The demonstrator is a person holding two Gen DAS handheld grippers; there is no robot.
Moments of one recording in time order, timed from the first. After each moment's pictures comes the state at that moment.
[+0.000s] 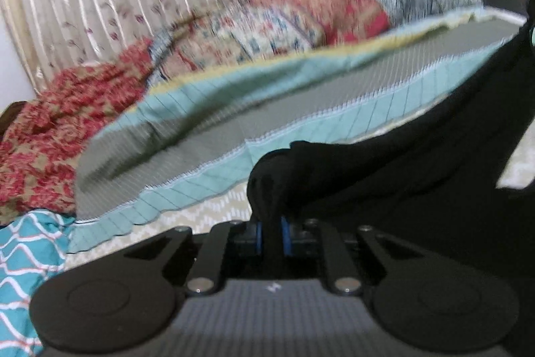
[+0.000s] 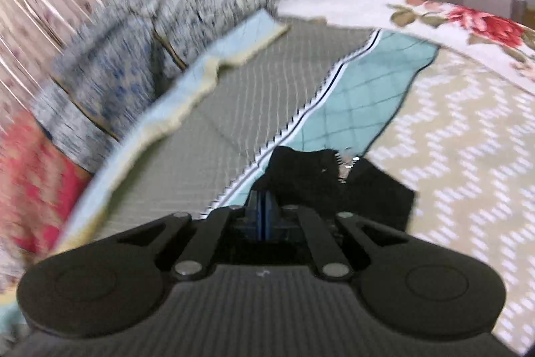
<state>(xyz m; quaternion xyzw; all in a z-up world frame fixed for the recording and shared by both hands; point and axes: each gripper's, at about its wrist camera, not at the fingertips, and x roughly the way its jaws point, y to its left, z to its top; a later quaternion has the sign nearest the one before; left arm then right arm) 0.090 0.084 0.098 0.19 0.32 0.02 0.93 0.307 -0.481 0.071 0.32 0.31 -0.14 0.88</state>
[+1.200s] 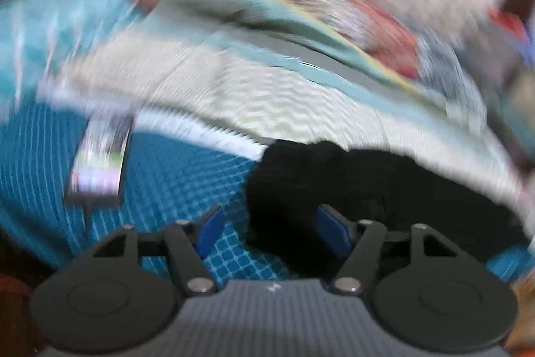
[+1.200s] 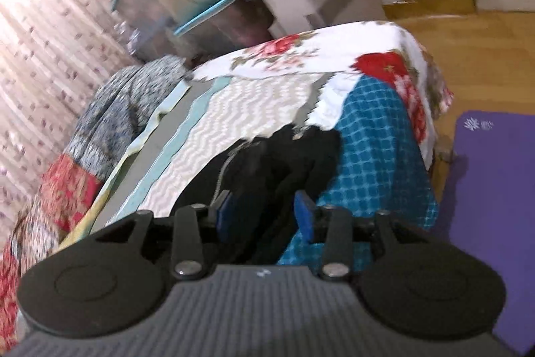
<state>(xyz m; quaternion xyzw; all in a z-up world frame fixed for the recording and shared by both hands) -0.178 0.173 0.108 -0.22 0.36 0.07 0.90 -0.053 -0.514 0.057 0.36 0.23 -0.18 0.89</state>
